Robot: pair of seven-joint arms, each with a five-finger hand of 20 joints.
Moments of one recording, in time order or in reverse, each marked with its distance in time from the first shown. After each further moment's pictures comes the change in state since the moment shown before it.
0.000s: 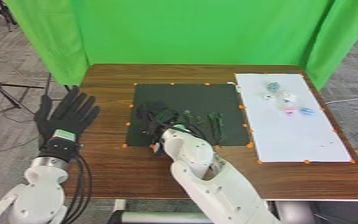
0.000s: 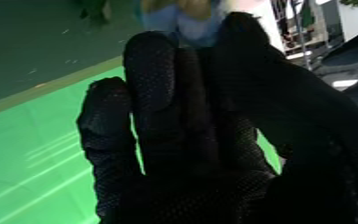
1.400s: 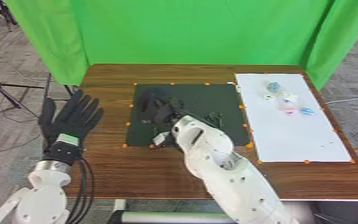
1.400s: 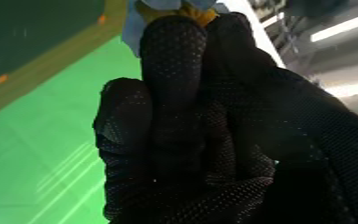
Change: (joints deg) left arm 0.5 -0.3 1.3 0.5 0.9 -2.6 -0.3; right arm 0.2 3.2 3.8 -5.5 13.8 -0.2 -7.8
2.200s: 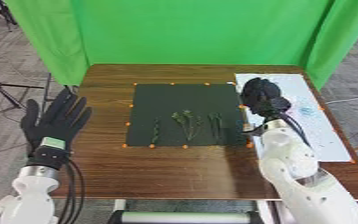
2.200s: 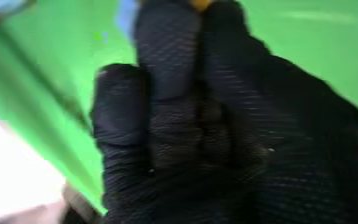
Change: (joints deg) left arm 6.2 -0.5 -6.2 -3.2 -0.3 -1.2 1.5; right arm -13.5 21.8 18.2 -13.1 -1.6 16.8 14.6
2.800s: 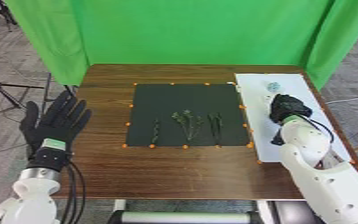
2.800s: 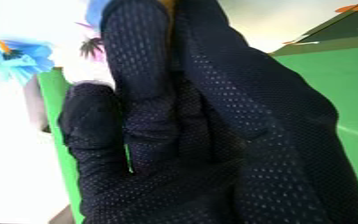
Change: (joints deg) left arm 0.7 -0.1 0.7 -1.6 -0.2 2.4 1.7; right arm 4.1 3.1 4.5 10.8 -6.4 -23.2 11.8
